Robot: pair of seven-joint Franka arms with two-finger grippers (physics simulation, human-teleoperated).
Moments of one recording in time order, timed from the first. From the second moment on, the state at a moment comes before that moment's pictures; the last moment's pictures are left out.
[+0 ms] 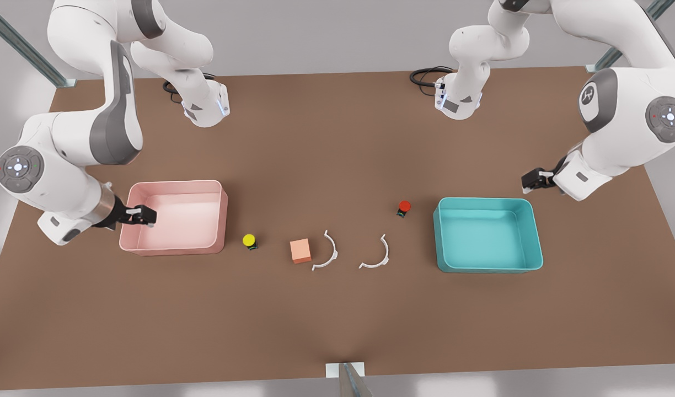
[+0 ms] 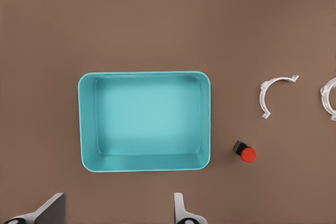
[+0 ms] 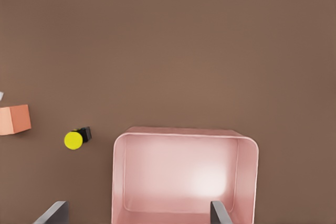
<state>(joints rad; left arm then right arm) 0.00 0.17 -0.06 -1.40 -0.01 1.51 0.01 0.04 0.30 0.03 -1.30 -0.04 1.55 0.03</state>
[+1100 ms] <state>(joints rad) -0.51 0.40 -0.04 -2.15 0.07 2.56 -0.05 0.17 0.55 0.18 -1.72 -0.04 2.06 0.21</state>
